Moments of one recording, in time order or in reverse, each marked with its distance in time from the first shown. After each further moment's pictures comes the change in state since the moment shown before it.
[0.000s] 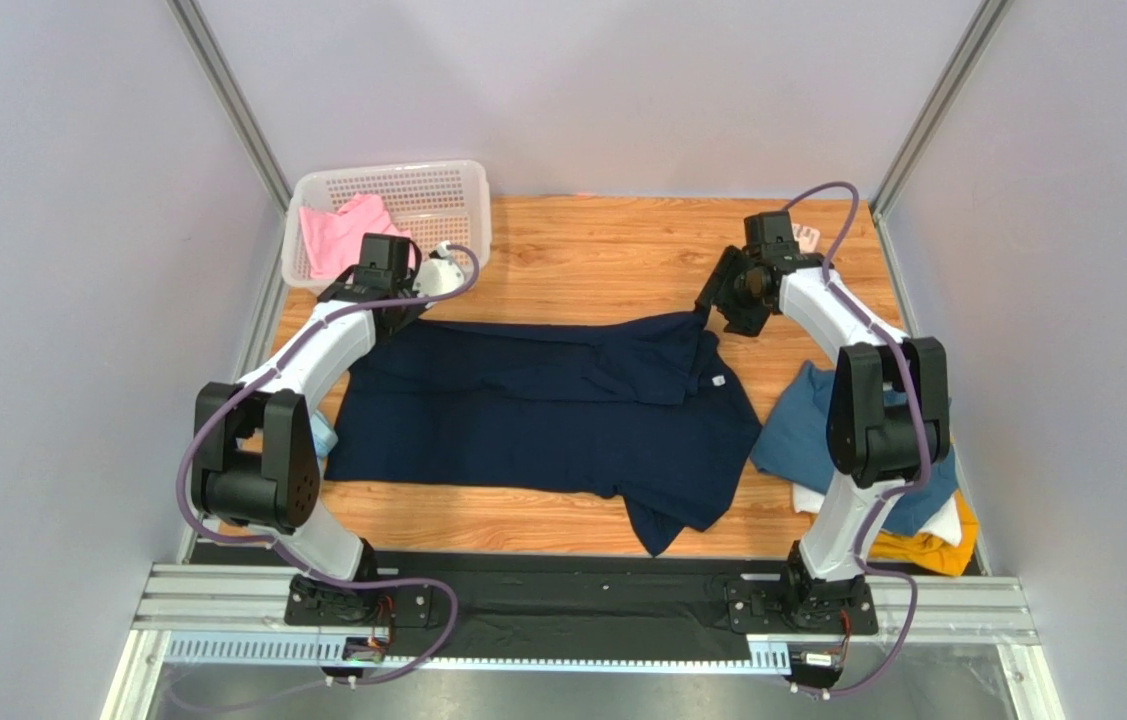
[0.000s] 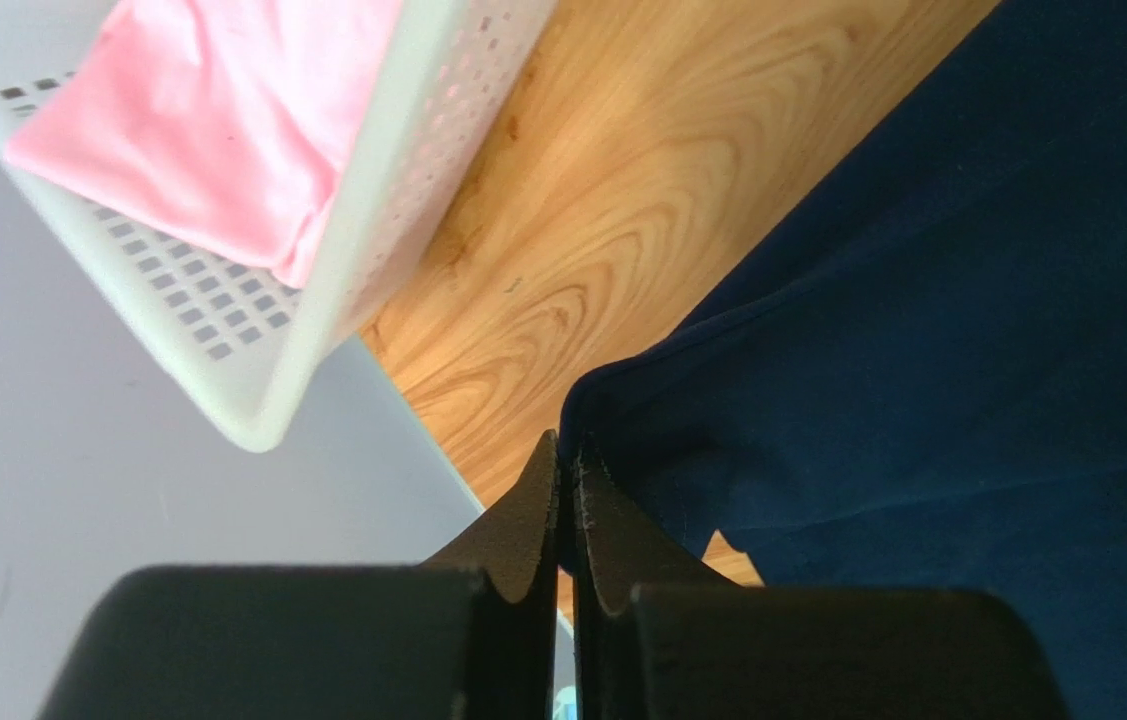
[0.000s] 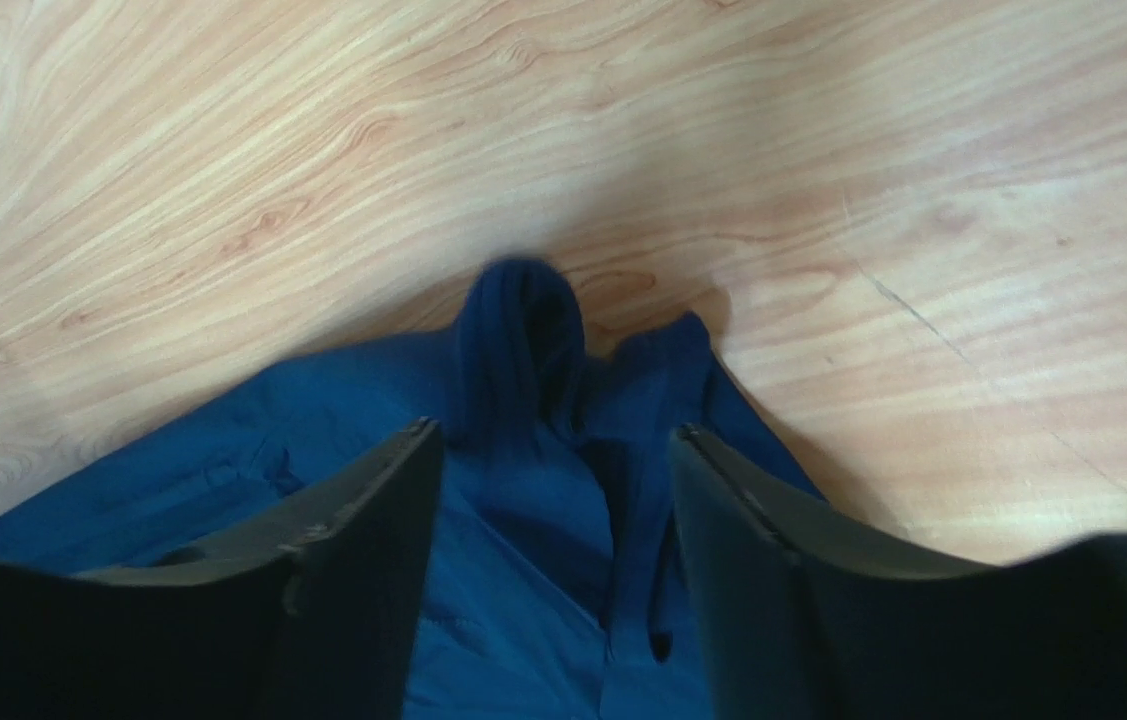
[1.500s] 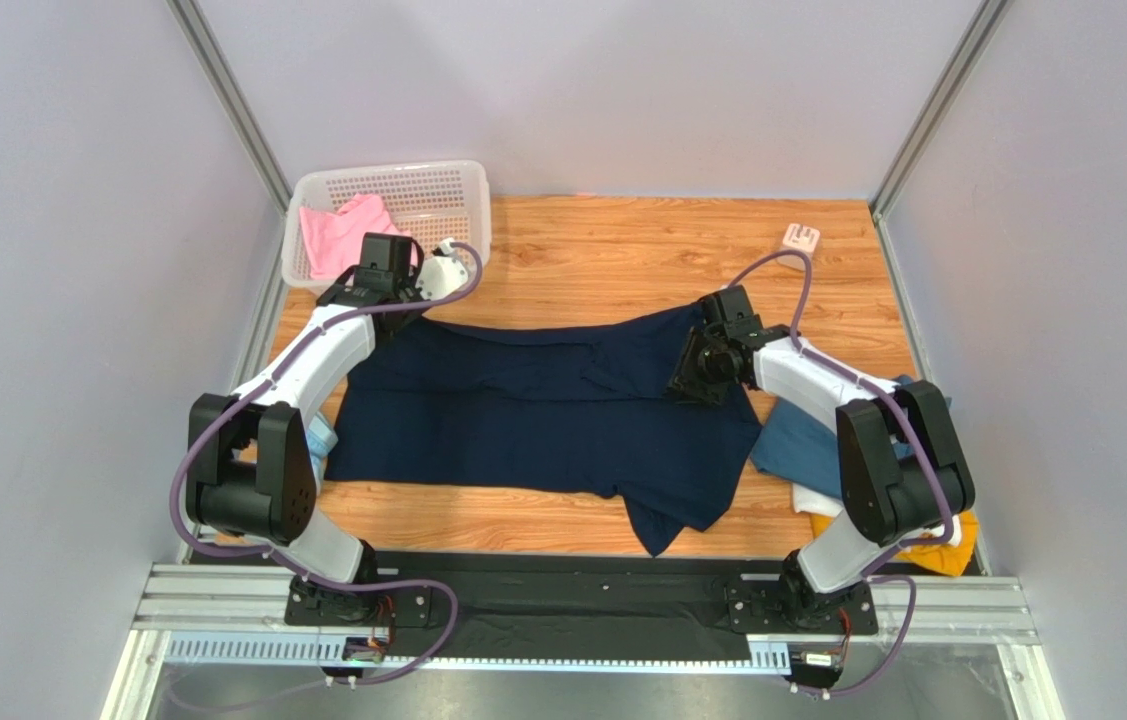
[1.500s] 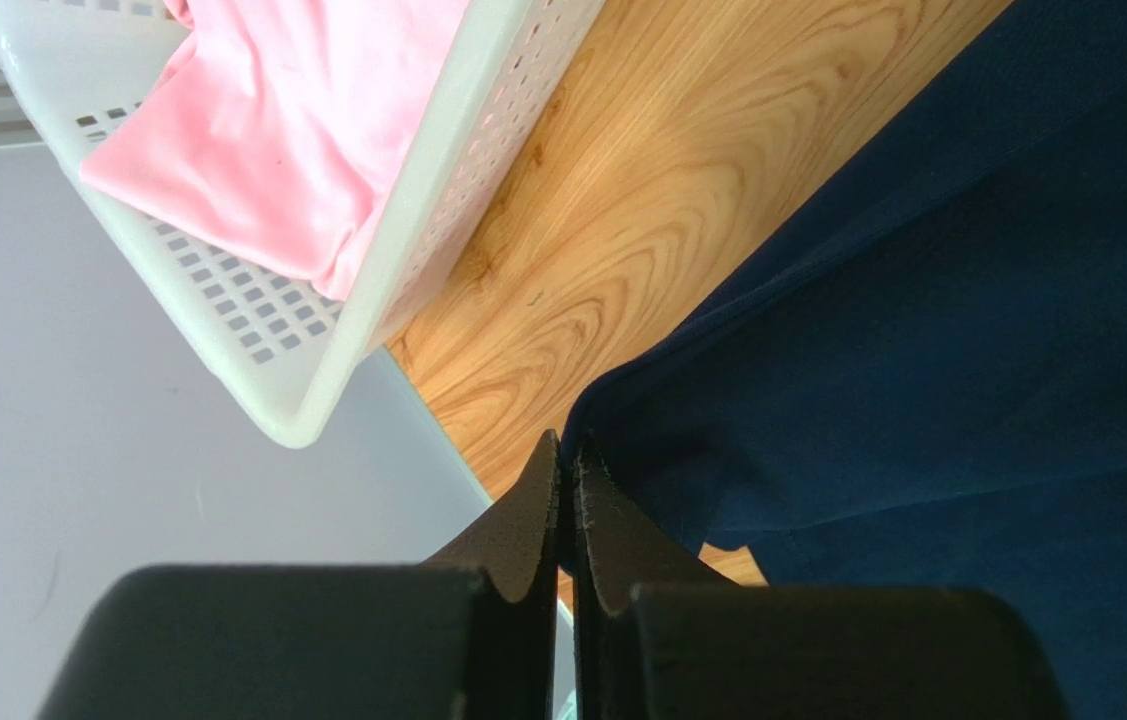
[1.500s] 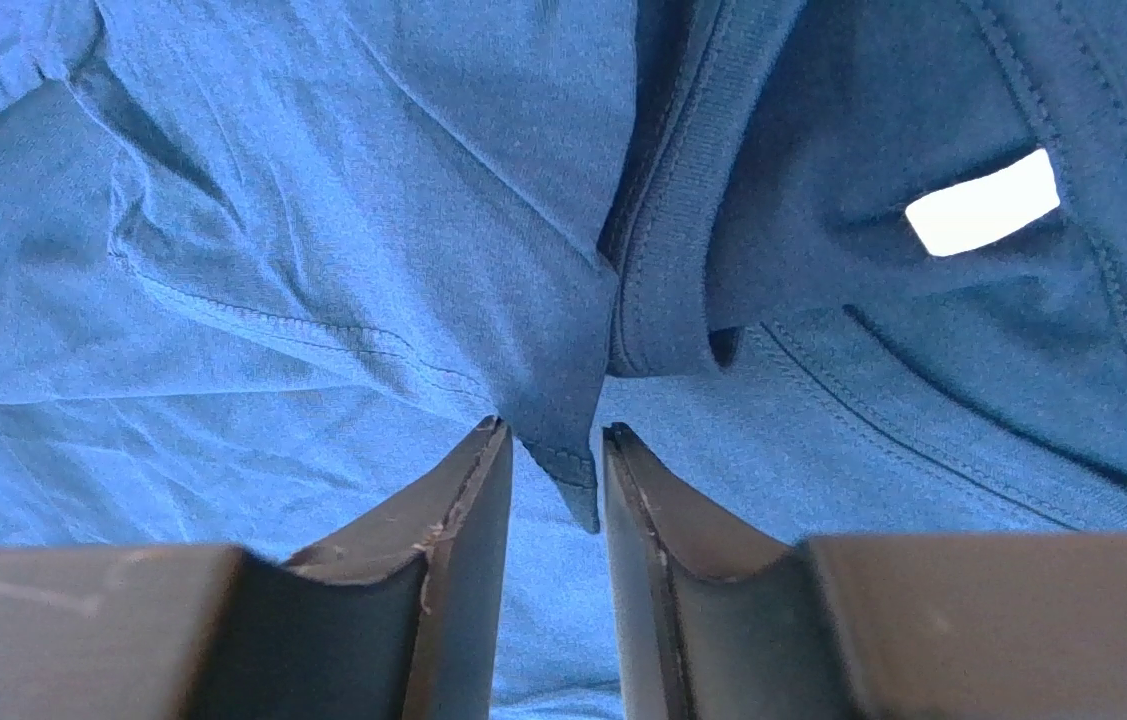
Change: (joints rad) left arm -0.027 -0.053 -0.005 0.007 0.005 0.000; right arm 0.205 -0.246 -0.444 0.123 -0.063 0.075
